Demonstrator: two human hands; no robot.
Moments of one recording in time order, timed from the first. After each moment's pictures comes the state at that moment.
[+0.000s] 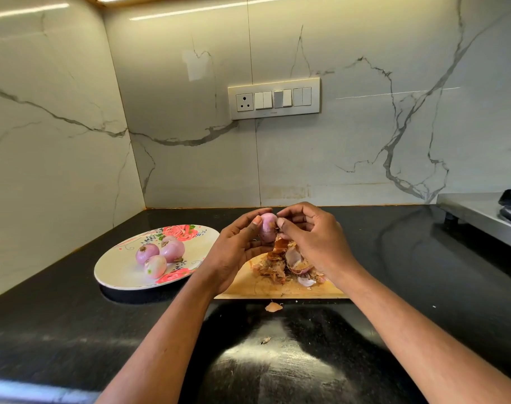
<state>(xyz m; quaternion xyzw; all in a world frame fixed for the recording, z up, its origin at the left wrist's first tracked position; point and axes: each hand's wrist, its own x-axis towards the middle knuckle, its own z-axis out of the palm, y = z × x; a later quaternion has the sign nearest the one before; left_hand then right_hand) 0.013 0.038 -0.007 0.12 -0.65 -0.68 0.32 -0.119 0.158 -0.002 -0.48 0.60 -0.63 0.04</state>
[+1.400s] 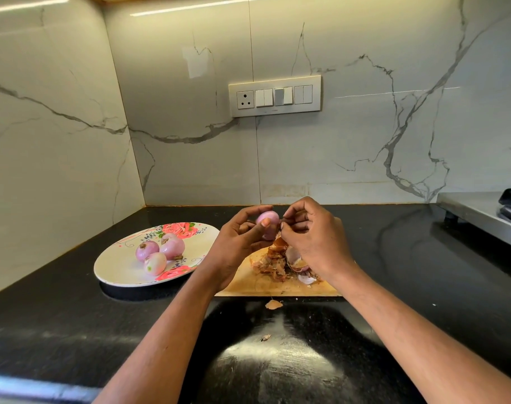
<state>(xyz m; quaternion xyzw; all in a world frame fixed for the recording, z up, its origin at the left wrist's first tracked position) 0.014 0.041 -0.006 0.12 -0.69 -0.63 0.34 -0.117 0.156 -0.006 -0.49 0.64 -0.58 -0.06</state>
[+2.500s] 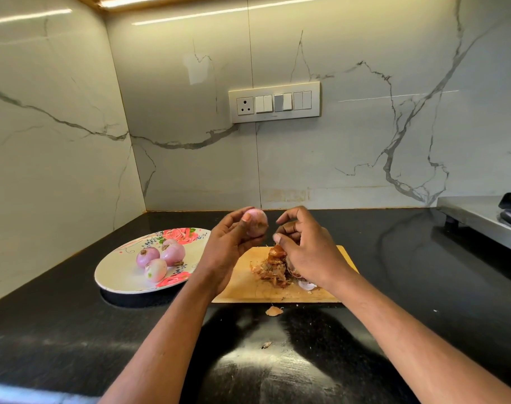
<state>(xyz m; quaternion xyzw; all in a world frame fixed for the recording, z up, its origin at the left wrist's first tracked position) 0.016 0.035 -0.004 0.13 -0.60 -0.67 0.40 -0.113 0.154 -0.005 -0.53 0.65 -0.54 0.03</state>
